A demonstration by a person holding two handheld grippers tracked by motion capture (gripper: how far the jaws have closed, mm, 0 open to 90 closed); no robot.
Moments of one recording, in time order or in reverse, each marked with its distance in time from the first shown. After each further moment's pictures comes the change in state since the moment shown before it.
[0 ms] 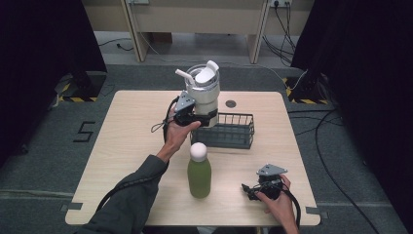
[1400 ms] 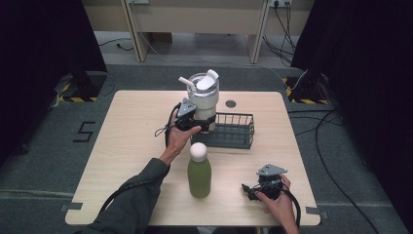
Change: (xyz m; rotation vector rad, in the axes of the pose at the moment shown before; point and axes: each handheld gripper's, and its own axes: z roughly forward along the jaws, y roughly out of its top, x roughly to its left) left arm 0.008 -0.035 0.012 0.052 0.029 -0.013; right arm 0.000 0.000 0.000 0.001 0.002 0.001
